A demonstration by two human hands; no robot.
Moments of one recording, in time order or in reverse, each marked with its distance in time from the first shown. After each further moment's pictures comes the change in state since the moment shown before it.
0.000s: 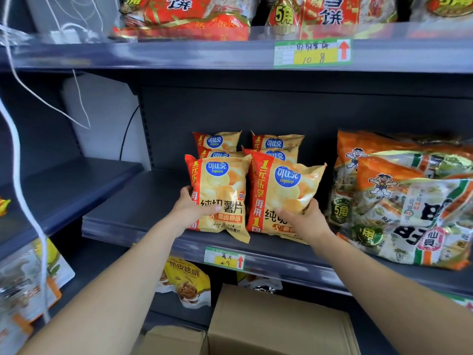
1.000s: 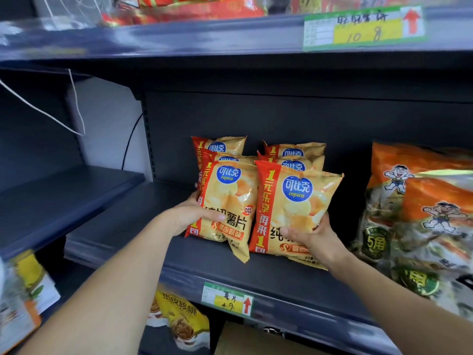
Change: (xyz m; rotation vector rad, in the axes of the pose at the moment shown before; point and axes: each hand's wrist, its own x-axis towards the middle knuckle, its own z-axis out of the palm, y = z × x) left_hand 0.084 0.002 -0.010 -0.047 -0.292 -0.020; right_hand 0.058 0.010 0.016 0.241 -0.205 -0.199
